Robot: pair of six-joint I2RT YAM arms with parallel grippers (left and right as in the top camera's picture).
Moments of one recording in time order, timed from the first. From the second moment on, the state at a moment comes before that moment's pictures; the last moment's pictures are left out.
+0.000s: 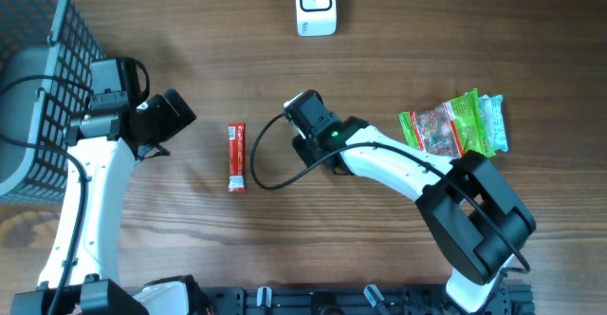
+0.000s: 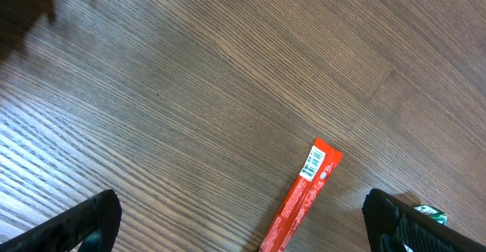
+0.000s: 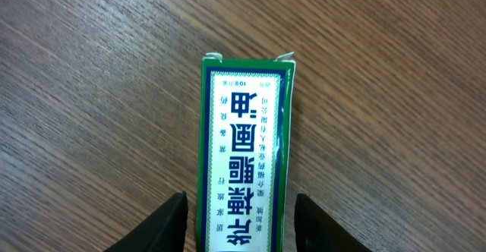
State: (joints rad) left arm 0.13 1.40 1.09 -0.86 0.02 -0.51; right arm 0.73 1.90 1.13 -0.37 0.13 0.05
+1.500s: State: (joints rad) left arm 0.13 1.40 1.09 -0.86 0.02 -0.51; right arm 0.62 1.96 1.30 -0.63 -0.17 -0.24
